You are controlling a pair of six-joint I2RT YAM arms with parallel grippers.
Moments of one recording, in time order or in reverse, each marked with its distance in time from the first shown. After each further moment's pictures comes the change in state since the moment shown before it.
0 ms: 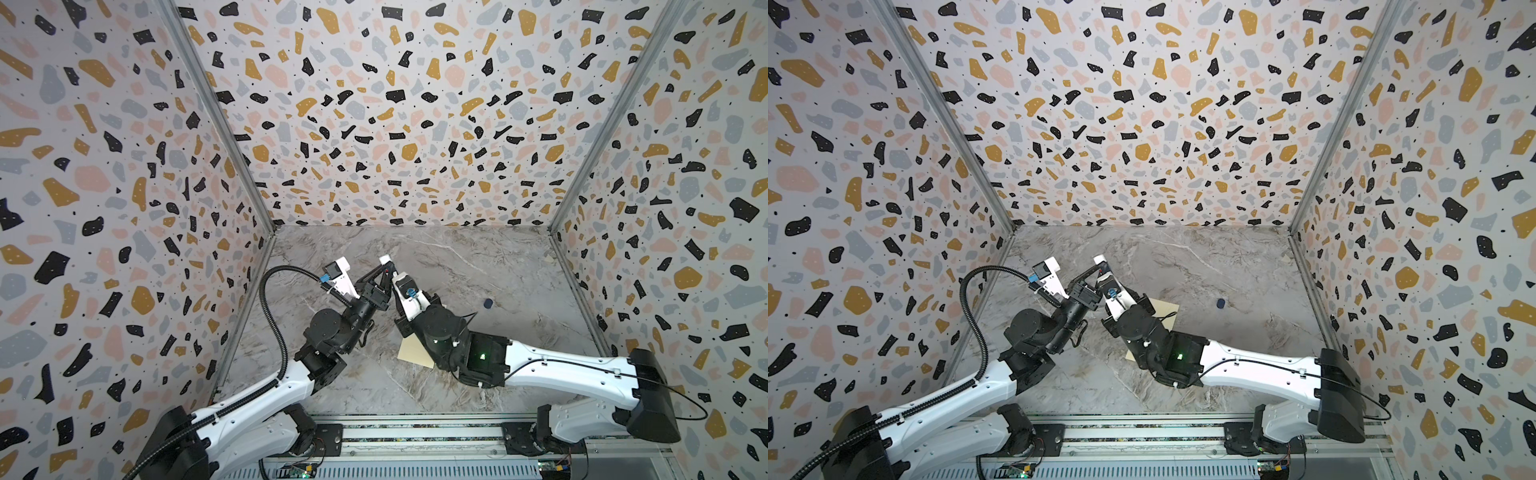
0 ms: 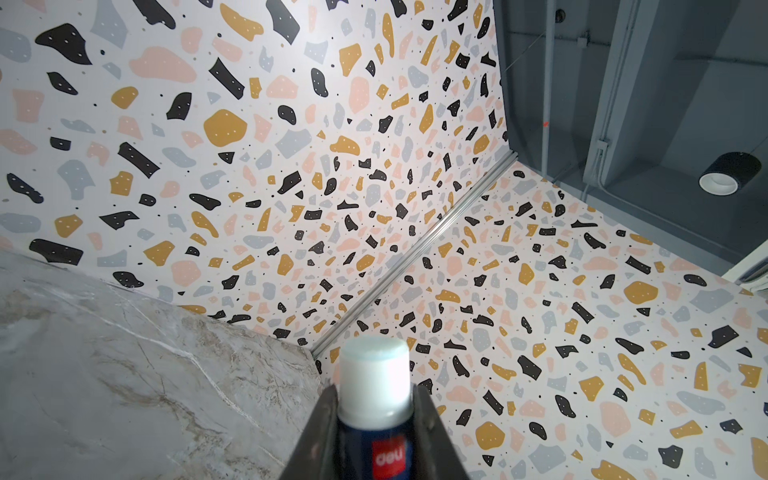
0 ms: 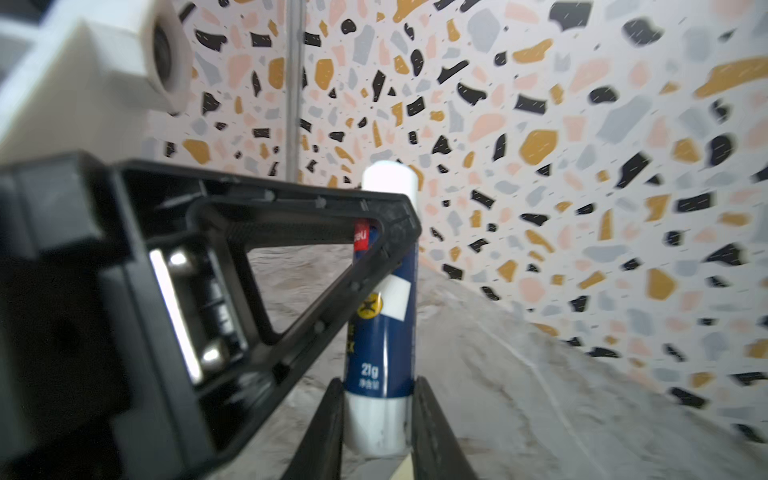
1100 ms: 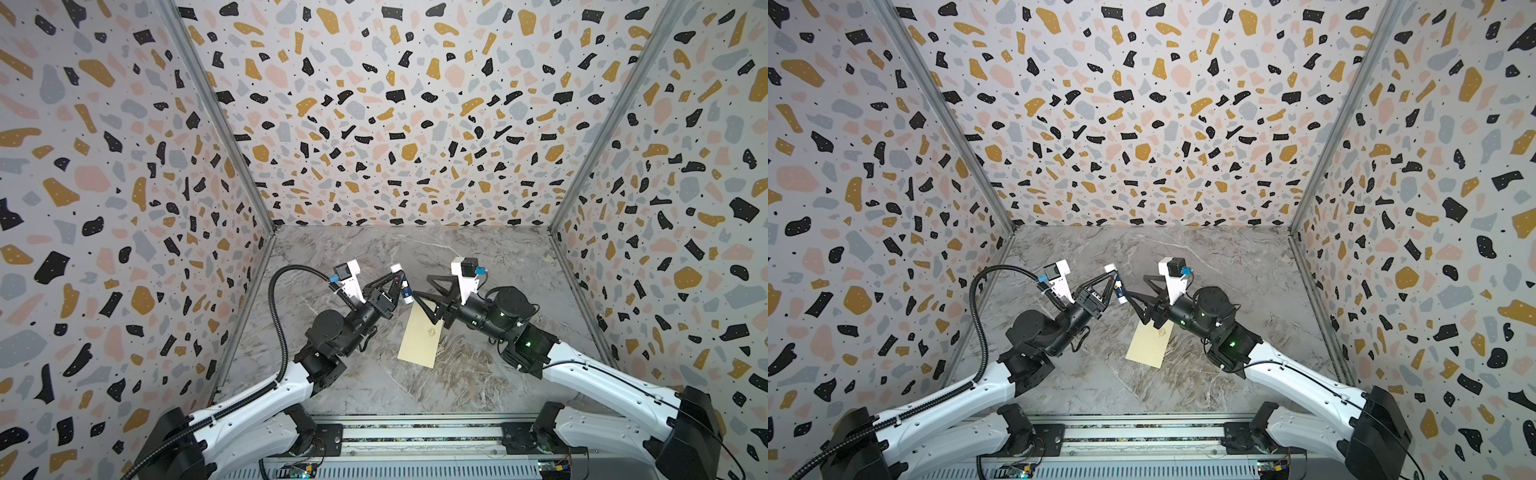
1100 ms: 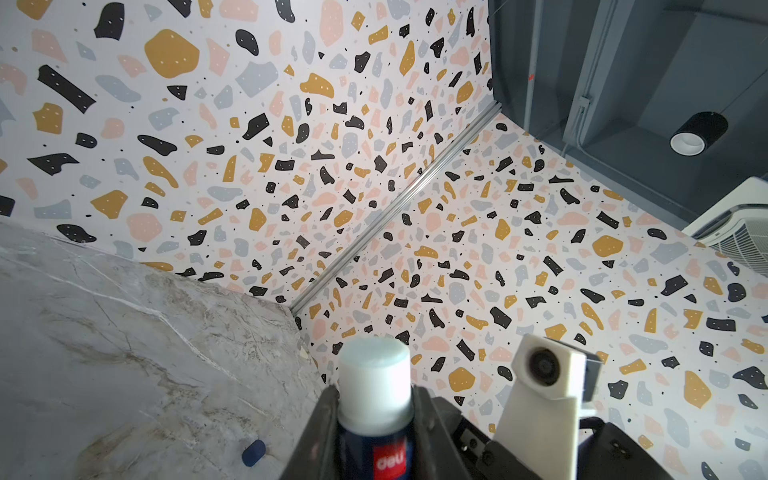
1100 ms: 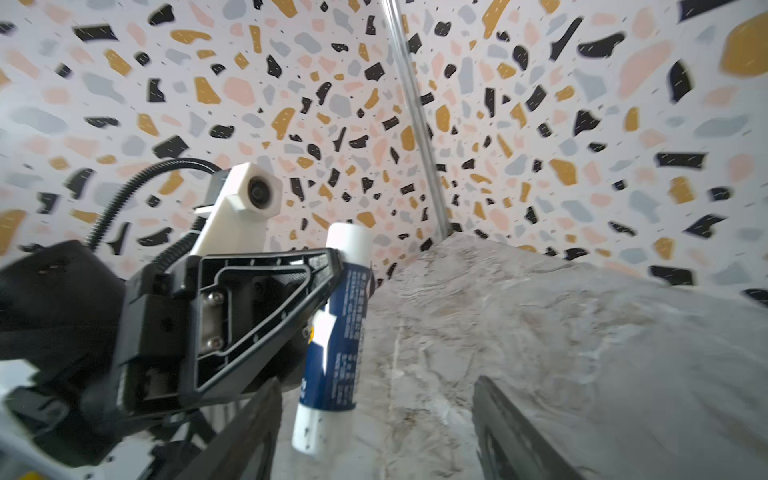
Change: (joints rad) left arm -0.015 -0.019 0.001 -0.050 0.130 -0.035; right arm -0.489 -0.329 -0.374 0.253 -1.128 0.608
